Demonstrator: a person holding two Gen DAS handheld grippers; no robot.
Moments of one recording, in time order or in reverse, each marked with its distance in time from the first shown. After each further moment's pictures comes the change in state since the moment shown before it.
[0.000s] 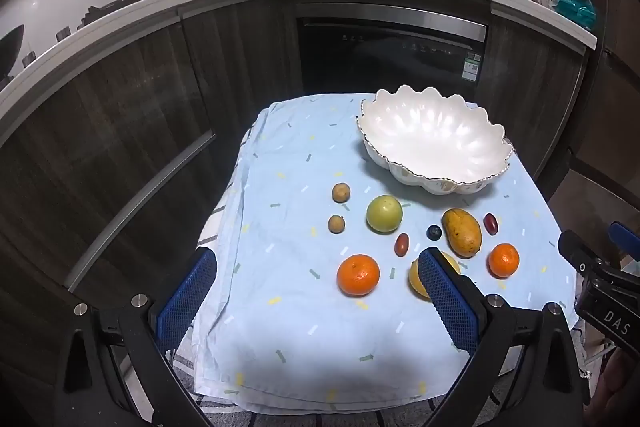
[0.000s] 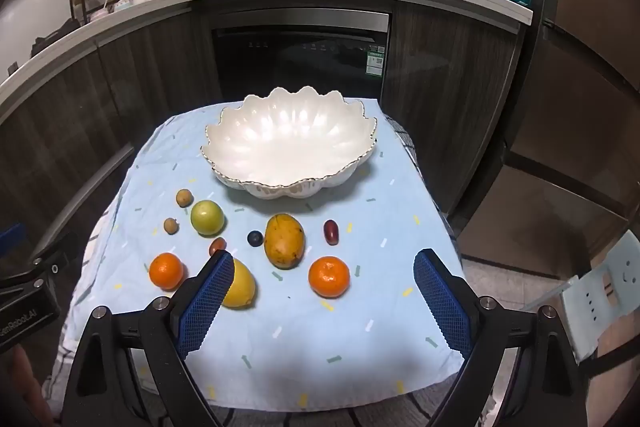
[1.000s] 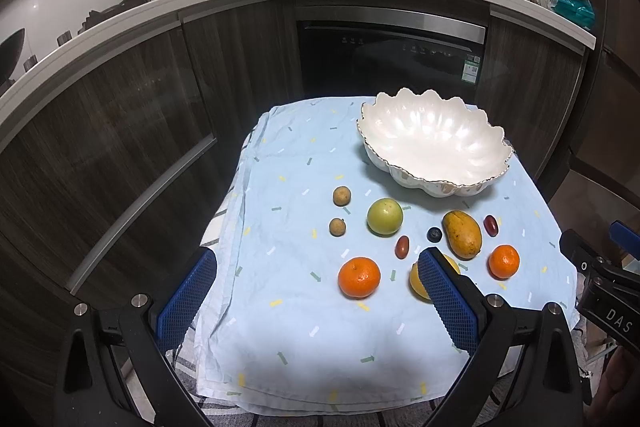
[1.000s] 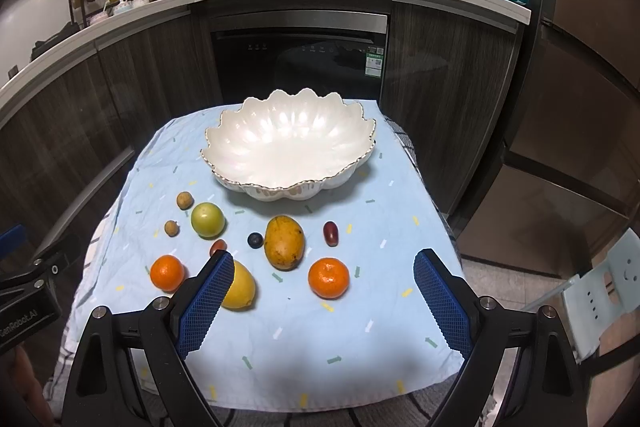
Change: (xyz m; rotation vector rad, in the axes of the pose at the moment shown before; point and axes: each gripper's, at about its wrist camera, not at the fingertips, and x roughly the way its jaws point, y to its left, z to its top) left arm 0.000 -0.001 0.001 0.011 0.004 0.010; right arm -0.003 -0.002 0.001 0.000 -0.009 -0.001
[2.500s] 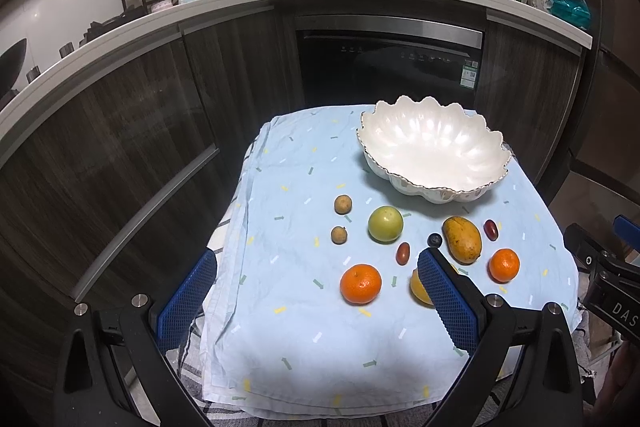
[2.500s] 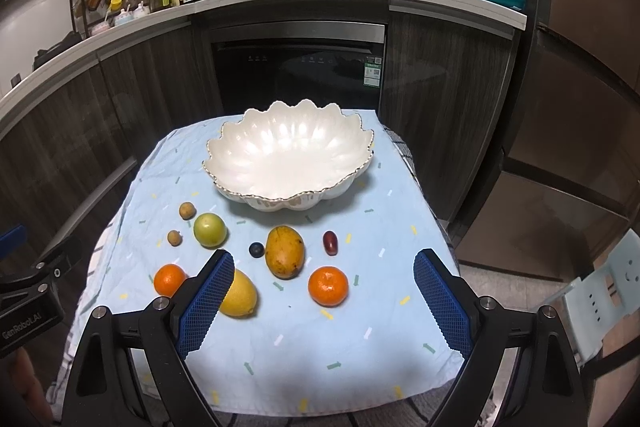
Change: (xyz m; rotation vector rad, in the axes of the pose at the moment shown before) left arm -0.008 0.000 0.000 0.011 -0.030 0.010; right arm -0.008 -0.003 0.002 0.008 -0.034 0.005
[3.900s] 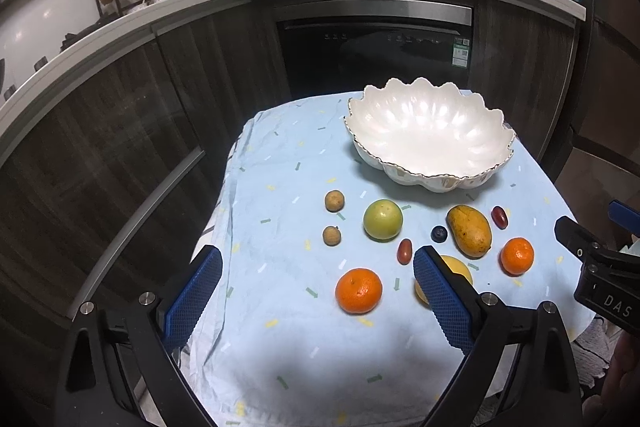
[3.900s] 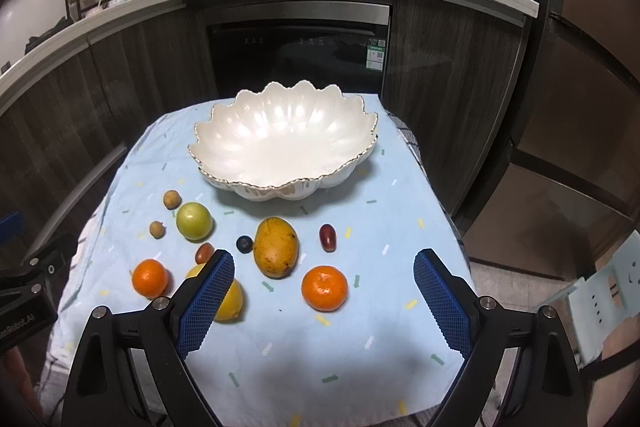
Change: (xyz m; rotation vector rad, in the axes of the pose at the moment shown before) left arm 0.040 -0.018 0.004 0.082 0.029 -0.015; right arm 0.046 -0.001 -0.004 -0.016 0.050 -0.008
